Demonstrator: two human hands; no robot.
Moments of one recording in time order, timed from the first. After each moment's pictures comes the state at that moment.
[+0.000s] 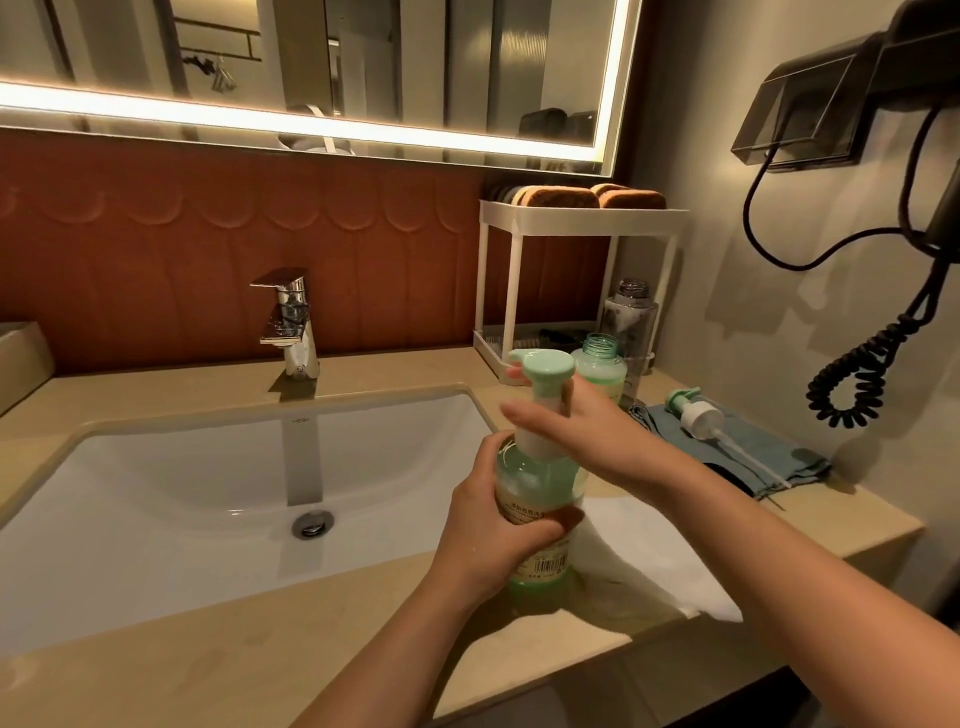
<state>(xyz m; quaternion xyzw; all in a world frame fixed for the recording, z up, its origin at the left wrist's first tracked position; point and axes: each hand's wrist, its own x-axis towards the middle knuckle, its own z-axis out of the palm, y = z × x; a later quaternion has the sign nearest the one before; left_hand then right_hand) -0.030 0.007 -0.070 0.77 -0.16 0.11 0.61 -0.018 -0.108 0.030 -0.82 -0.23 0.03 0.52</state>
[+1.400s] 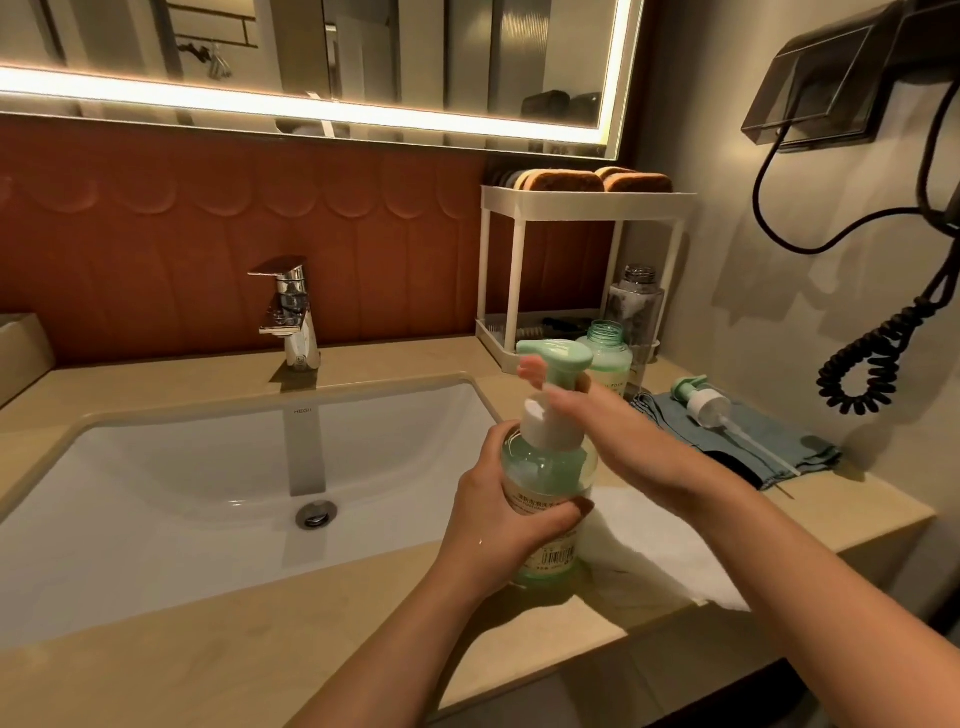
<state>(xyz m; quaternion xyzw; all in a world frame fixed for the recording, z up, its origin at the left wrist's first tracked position) -0.029 0.006 -0.071 0.78 -0.15 0.12 0.60 -0.022 -0.120 0.017 -0.79 -0.23 0.06 0.57</state>
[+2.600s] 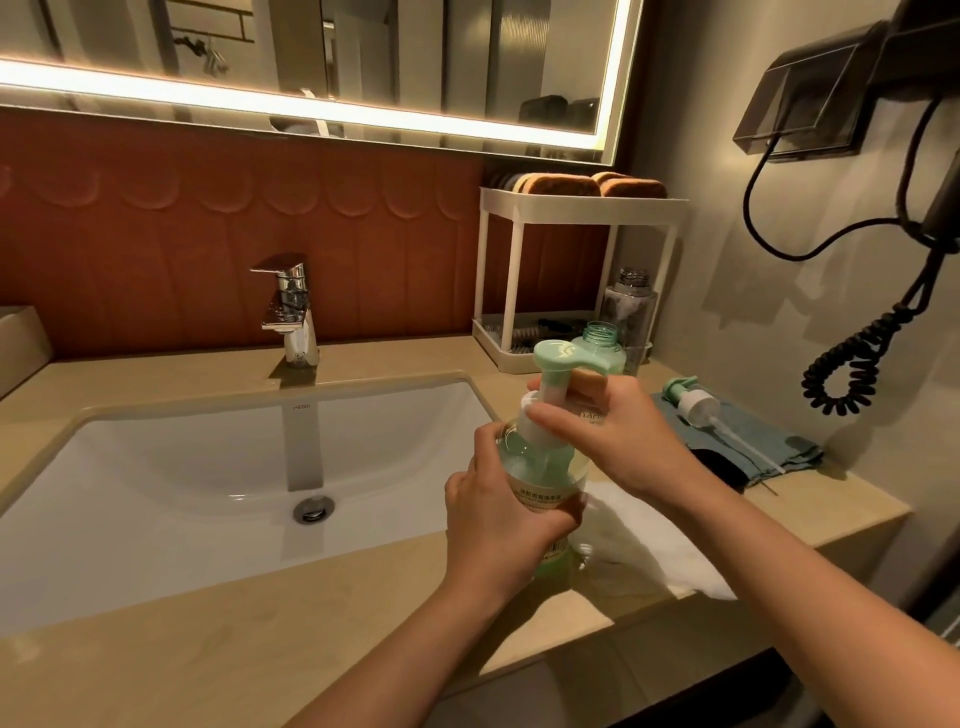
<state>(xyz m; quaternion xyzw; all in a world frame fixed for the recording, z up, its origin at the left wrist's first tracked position) -0.037 -0.006 -0.080 0.82 -0.06 0.19 0.53 -0.024 -0.125 0.013 -0.82 -0.23 -0.10 0.51</state>
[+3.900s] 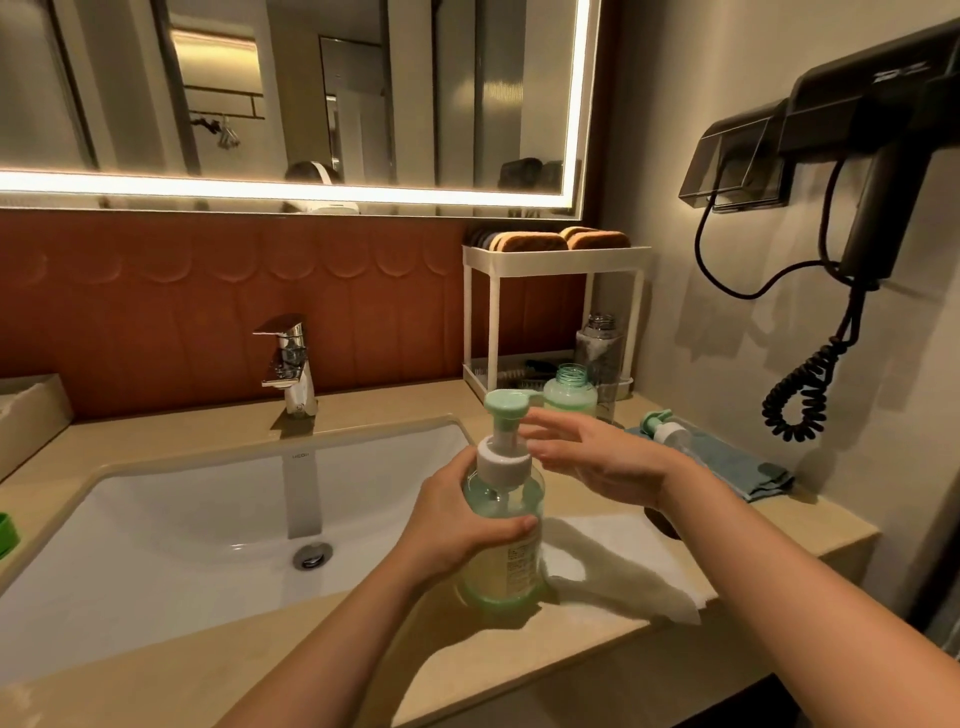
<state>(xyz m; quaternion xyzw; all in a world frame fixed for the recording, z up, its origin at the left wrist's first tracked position) -0.025 0.024 -0.043 0.80 -0.18 0.10 0.56 -0.001 -0.158 0.027 -0.77 -0.26 0.18 0.55</state>
